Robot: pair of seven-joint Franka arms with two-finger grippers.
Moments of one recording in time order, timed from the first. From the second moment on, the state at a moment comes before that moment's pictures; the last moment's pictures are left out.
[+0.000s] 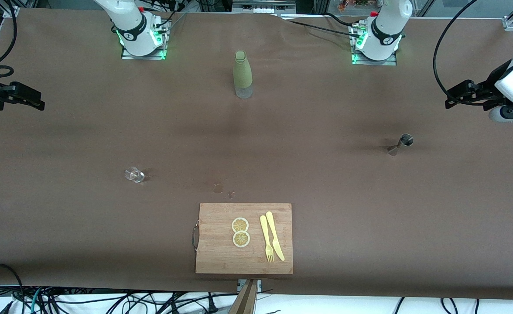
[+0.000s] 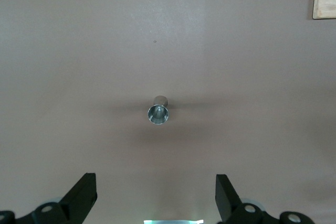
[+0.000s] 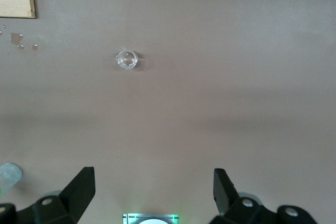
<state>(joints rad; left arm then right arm) 0.14 0.02 -0.14 -1.60 0.00 1.49 0.01 0.01 0.14 -0.02 -1.37 -0.04 1.40 -0.04</state>
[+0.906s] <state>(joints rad) 0.13 0.02 -0.15 -1.60 0.00 1.49 0.01 0.00 0.14 -0.02 -1.37 -0.04 1.40 -0.04</state>
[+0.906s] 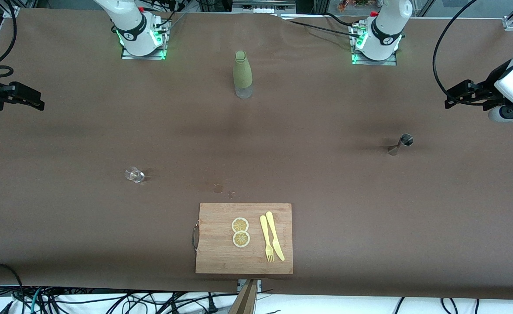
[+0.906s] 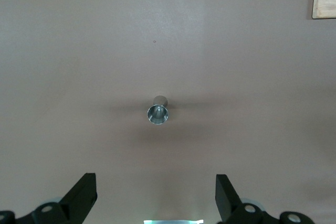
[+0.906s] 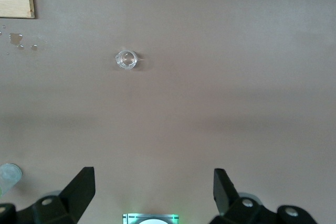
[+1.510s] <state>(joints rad) 0.13 0.02 -0.15 -1.60 0.00 1.49 0.01 -0.02 0.24 -0.09 -1.38 -0.04 1.40 -0.04</state>
